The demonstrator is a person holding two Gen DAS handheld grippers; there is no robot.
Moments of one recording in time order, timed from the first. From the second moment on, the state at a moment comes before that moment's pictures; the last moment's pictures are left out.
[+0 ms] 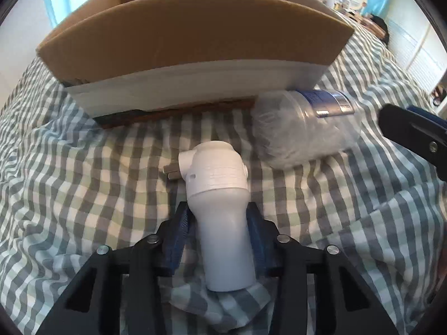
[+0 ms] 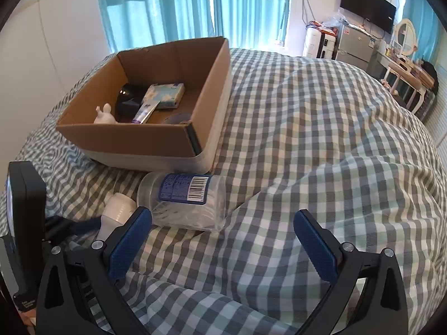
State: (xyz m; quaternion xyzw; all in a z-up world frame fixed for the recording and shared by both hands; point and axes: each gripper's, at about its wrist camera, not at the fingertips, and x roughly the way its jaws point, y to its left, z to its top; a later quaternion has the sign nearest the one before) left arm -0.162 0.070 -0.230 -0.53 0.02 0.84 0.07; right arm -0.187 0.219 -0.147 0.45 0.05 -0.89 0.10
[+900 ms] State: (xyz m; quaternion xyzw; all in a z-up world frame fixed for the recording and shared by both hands) left arm -0.162 -0.007 -0.193 -0.48 -0.02 0.87 0.04; right arm -0.232 0.149 -0.189 0.47 0.09 -0.87 0.05
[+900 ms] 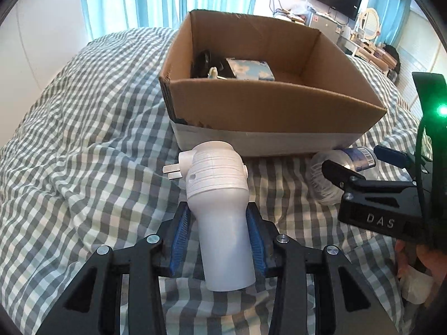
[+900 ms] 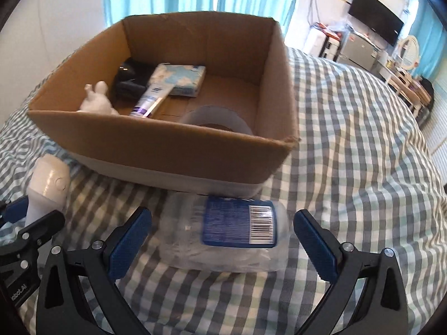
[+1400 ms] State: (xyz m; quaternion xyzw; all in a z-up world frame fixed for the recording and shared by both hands) left arm -0.168 -0.012 -0.213 -0.50 -0.04 0.86 0.07; right arm -0.232 0.145 -0.212 0.50 0.12 -0.86 0.05
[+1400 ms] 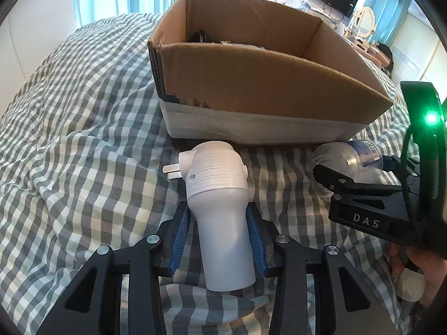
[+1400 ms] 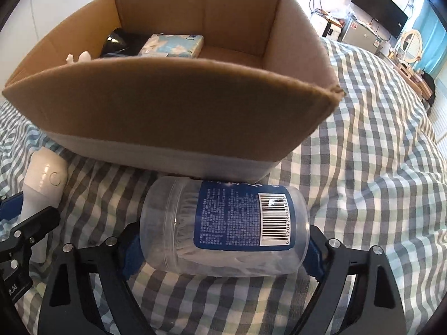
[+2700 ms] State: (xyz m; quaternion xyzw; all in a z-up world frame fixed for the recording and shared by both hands) left arm -0.080 -0.012 -0.049 -0.36 0.00 0.93 0.04; right arm -0.083 0.133 -0.030 0.34 0.12 -0.92 0.14
